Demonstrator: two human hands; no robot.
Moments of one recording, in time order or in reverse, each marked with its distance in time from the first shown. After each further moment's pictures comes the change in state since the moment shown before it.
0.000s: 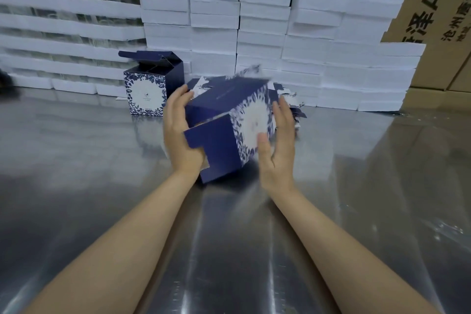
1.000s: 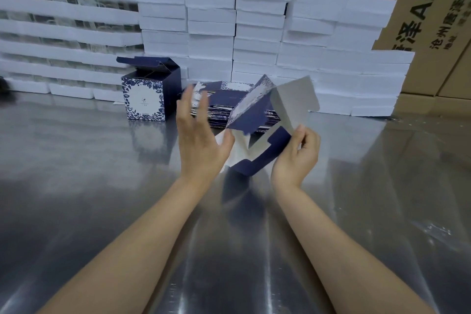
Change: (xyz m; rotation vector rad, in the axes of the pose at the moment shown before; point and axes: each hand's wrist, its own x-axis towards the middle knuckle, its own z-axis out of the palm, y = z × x) left_hand -0.008 0.022 0.019 0.183 -0.019 0.335; right_hand 0.012 -0.002 -0.011 0.035 0.556 0.534
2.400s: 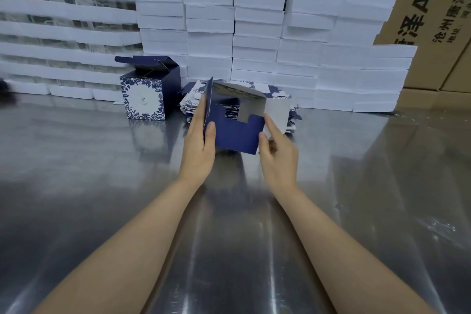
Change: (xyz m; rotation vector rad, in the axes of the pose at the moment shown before) left_hand -0.018 -0.025 0.004 -0.465 -0.312 -0.405; right_hand -0.002 0.021 -0.002 -0.233 -0.493 -0.253
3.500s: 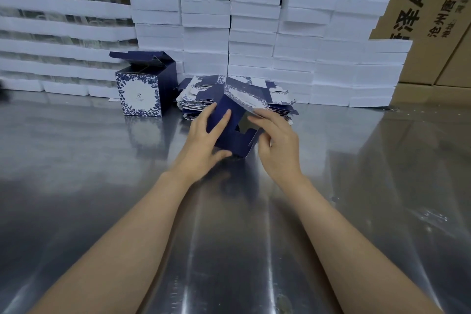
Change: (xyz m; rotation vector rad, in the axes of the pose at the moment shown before) left_hand -0.002 -0.010 -0.010 0.554 -0.392 0.173; right_hand 0.011 -0.013 -0.014 -0.188 -0.021 -0.413
